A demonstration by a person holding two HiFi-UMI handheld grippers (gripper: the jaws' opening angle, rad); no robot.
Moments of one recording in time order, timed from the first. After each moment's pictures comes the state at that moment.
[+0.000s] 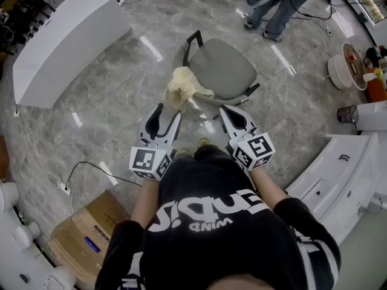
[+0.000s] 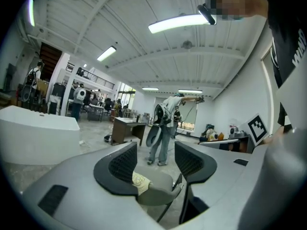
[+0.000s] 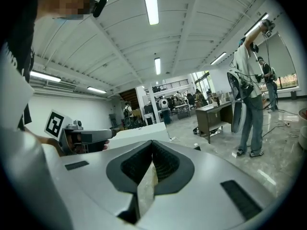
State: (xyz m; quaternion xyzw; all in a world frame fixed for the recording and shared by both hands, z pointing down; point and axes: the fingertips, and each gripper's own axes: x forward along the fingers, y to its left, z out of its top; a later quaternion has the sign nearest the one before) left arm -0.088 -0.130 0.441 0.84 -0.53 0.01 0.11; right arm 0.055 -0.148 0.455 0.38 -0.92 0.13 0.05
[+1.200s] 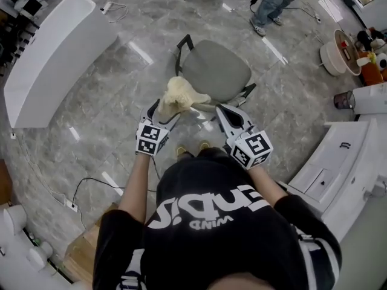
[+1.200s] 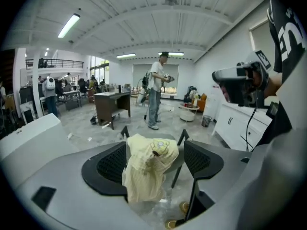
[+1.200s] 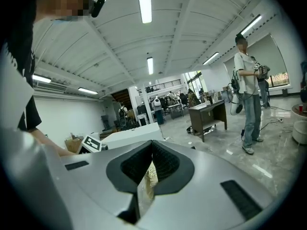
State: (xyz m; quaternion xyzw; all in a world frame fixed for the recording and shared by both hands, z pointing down) left arm -0.103 -0.222 0.597 0.87 -0.40 0.24 0.12; right arm 0.043 -0.195 0.465 0.41 -0.90 0.15 0.05
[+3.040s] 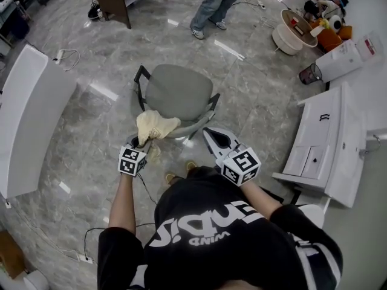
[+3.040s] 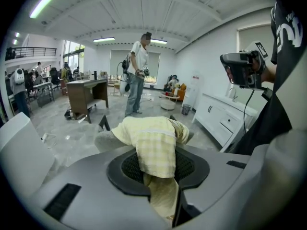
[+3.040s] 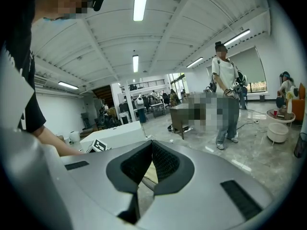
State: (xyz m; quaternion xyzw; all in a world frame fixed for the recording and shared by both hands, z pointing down) left arm -0.082 -0.258 0.669 0.91 -0.26 0.30 0.14; right arm 0.099 -0.189 0.473 0.52 -0.84 0.16 0.07
